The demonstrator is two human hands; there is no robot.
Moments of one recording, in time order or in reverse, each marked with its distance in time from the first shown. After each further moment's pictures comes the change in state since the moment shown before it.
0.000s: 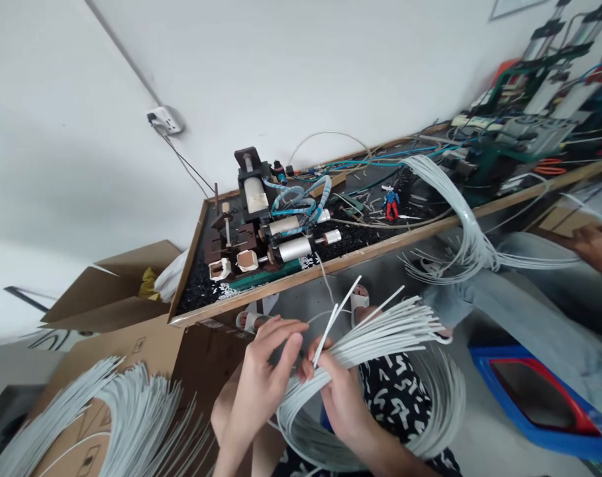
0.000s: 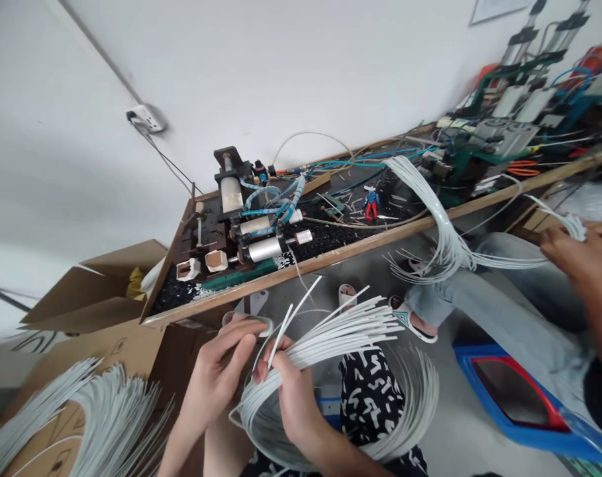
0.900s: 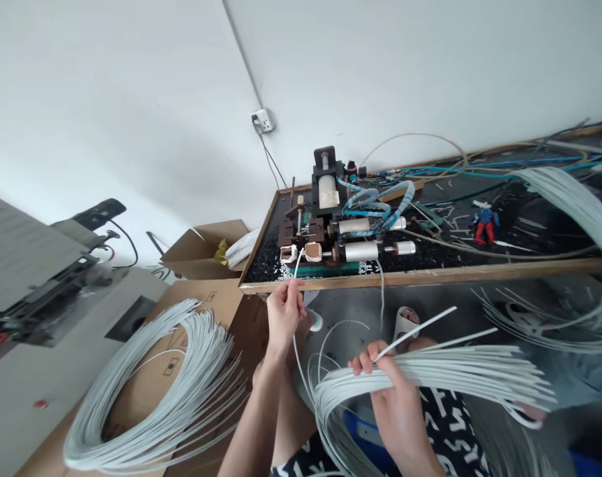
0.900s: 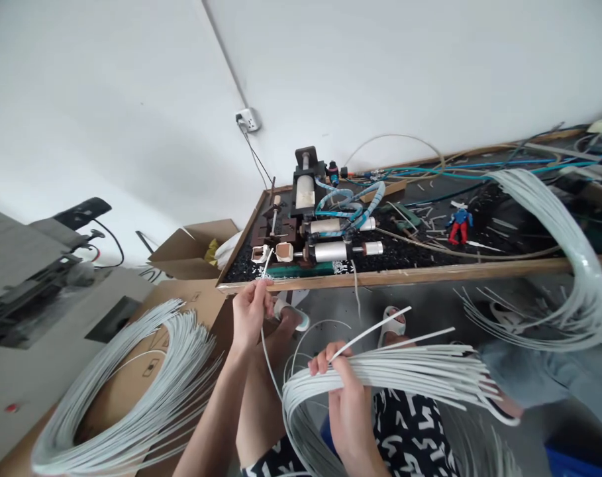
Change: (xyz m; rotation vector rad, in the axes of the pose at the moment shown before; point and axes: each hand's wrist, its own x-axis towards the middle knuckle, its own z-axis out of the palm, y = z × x) left_hand 0.030 -0.058 -0.019 -0.440 0.583 -0.374; right_hand 0.008 -0.010 -0.021 -0.075 0.013 0.104
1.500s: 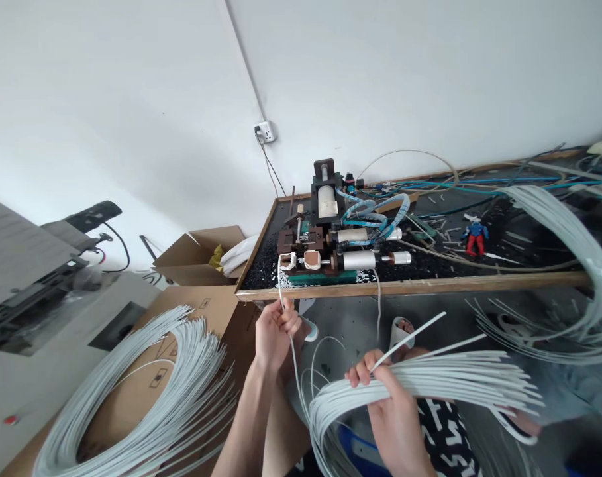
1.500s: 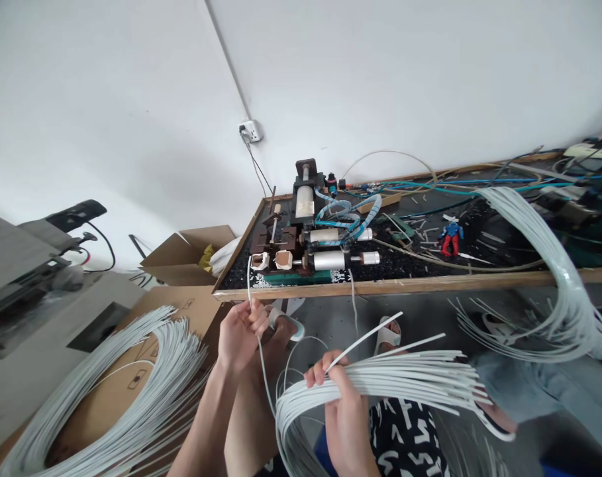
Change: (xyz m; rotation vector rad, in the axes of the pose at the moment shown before) left_hand -0.008 -0.001 -0.022 -0.673 -0.199 -0.345; right_hand 0.003 0.005 -0.008 0.012 -0.086 -0.014
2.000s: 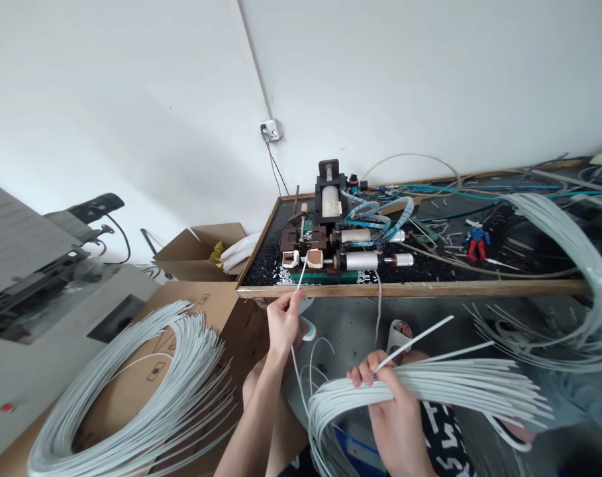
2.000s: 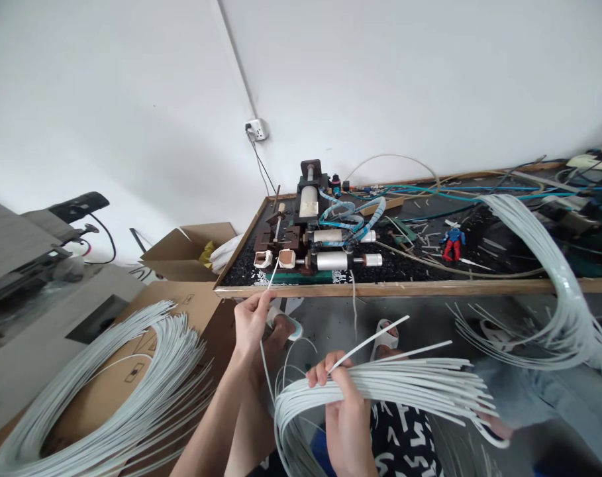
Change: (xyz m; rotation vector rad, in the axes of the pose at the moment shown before) left_hand 0.019 -0.020 -0.002 0.843 0.322 0.416; right_hand -0.003 -0.004 0.000 0.005 0.006 0.016
